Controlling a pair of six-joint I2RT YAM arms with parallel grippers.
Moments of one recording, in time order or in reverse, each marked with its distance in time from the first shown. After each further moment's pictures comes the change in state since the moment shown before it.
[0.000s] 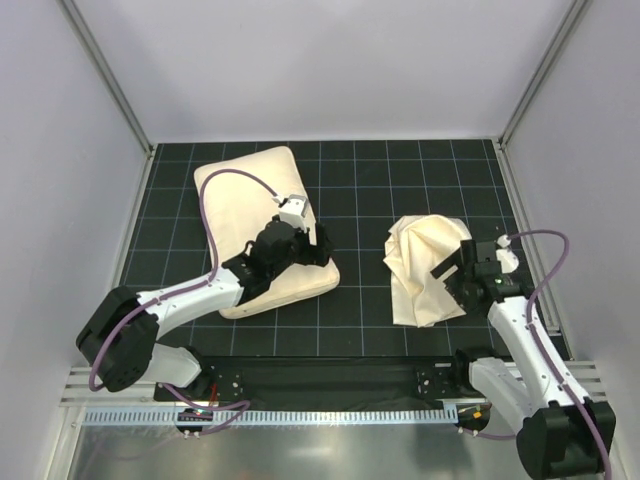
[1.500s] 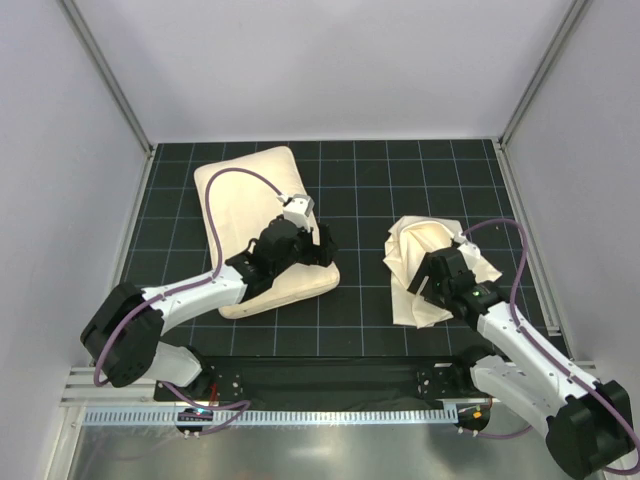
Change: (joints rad) left arm 0.000 0.032 0.024 -0.006 0.042 -0.010; right arm 0.327 -0.008 -0.113 0.193 0.080 -0.151
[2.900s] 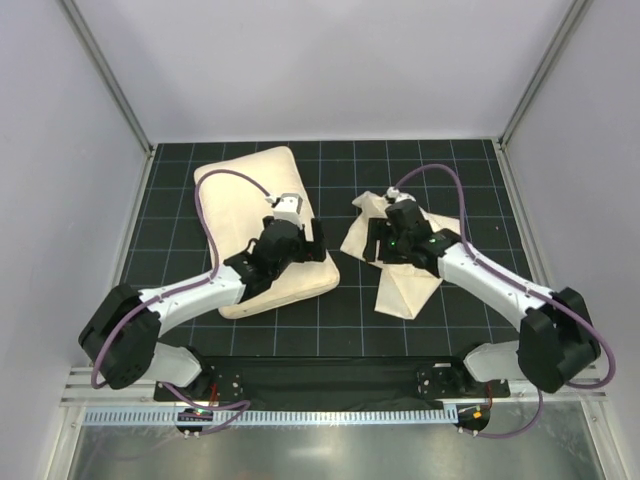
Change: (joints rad) left arm 0.000 -0.007 0.006 -0.066 -0.167 -0.057; right arm 0.129 0.486 0.367 0.185 -0.209 -0.268
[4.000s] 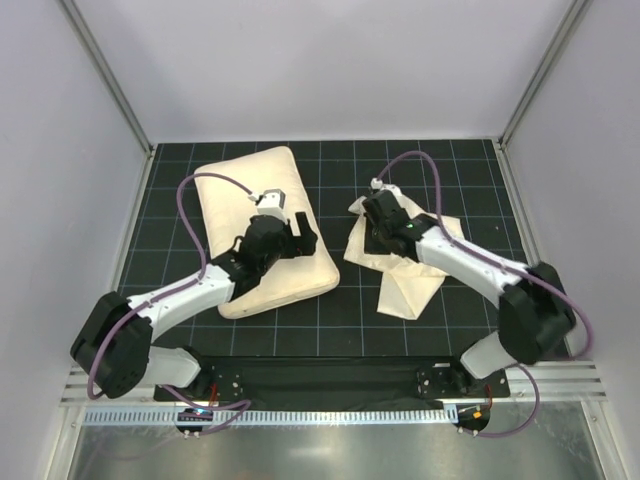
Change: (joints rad) left arm 0.089 -0.076 -0.032 -0.034 0.021 -0.075; right arm 0.095 0.289 0.179 -0.036 0.146 0.039
